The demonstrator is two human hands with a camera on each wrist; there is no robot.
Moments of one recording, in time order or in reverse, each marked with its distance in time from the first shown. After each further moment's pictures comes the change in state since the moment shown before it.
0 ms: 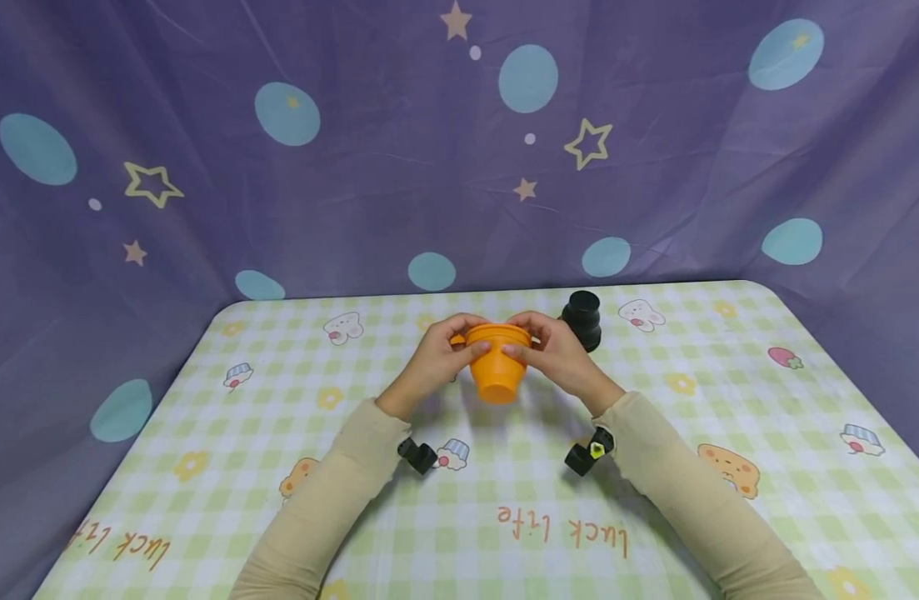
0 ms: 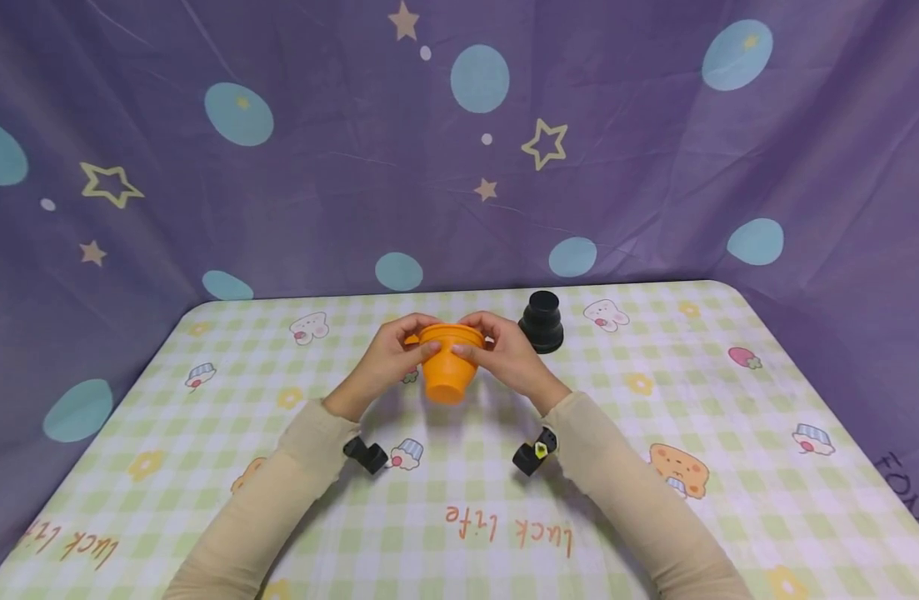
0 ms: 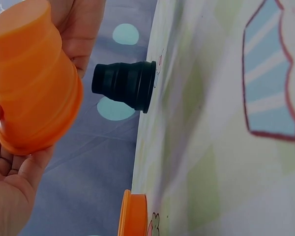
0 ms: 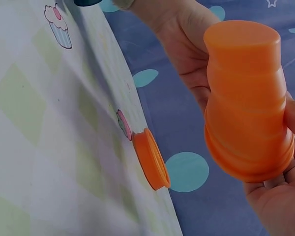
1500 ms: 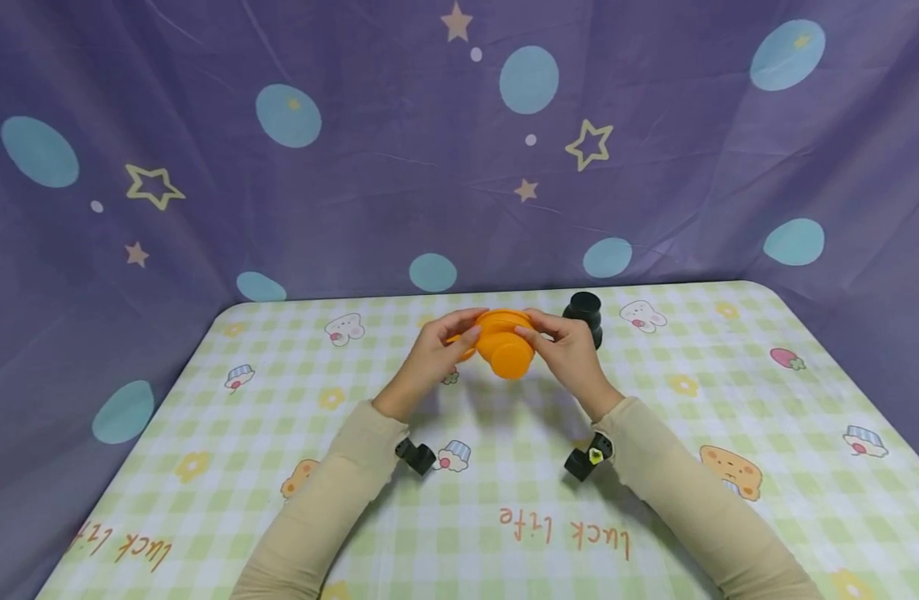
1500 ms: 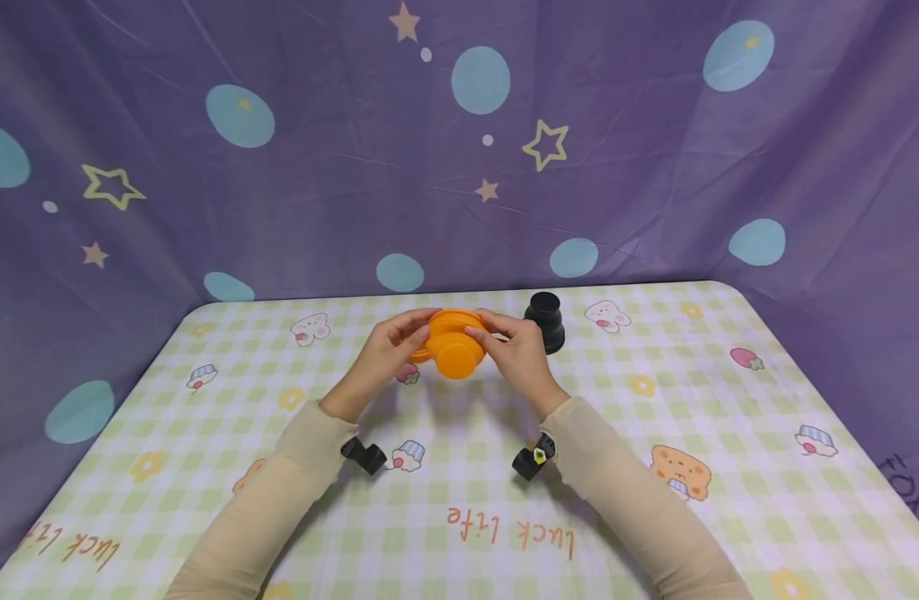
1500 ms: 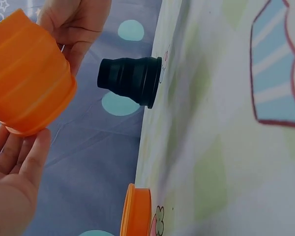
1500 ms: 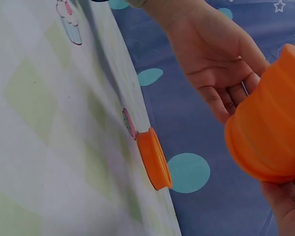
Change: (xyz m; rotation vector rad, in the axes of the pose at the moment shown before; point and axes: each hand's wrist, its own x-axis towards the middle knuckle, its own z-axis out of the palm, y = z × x) left_hand 0.001 -0.002 -0.007 -0.012 0.030 0.004; right_hand -0.010 -0.031 0.011 -0.132 0.318 -0.118
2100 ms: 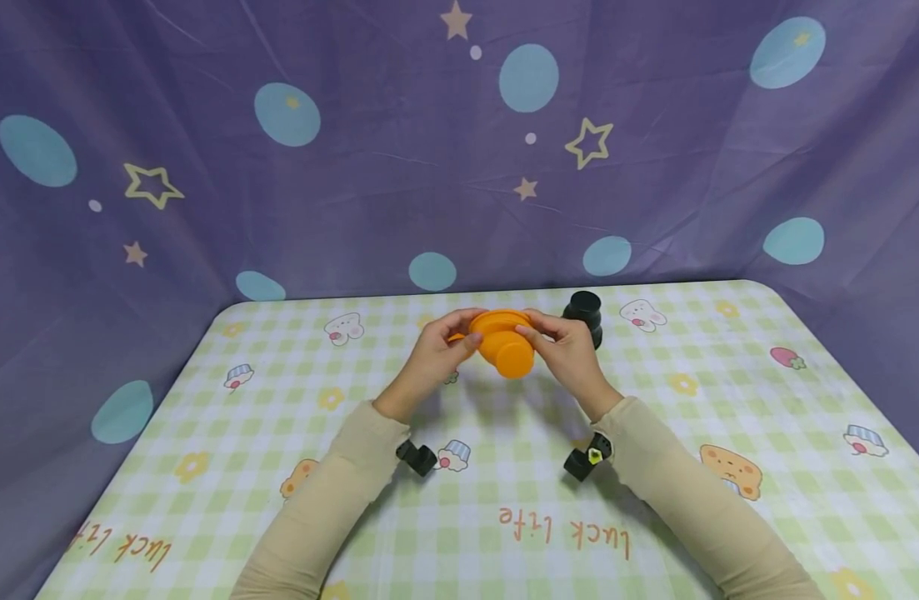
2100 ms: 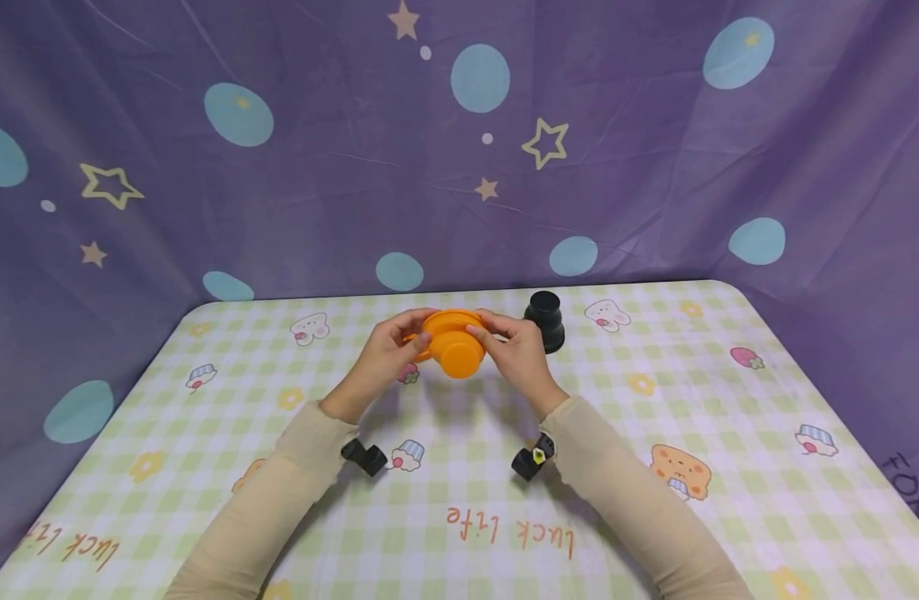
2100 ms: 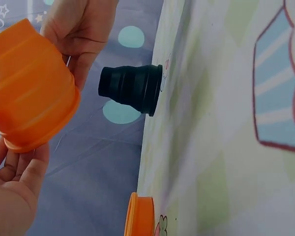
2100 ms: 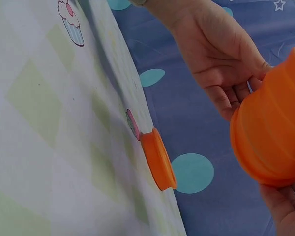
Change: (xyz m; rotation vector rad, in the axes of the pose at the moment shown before) left_hand 0.002 -0.002 0.004 -0.057 0.006 0.093; right_hand 0.000 0.005 0.000 0.020 0.016 -0.004
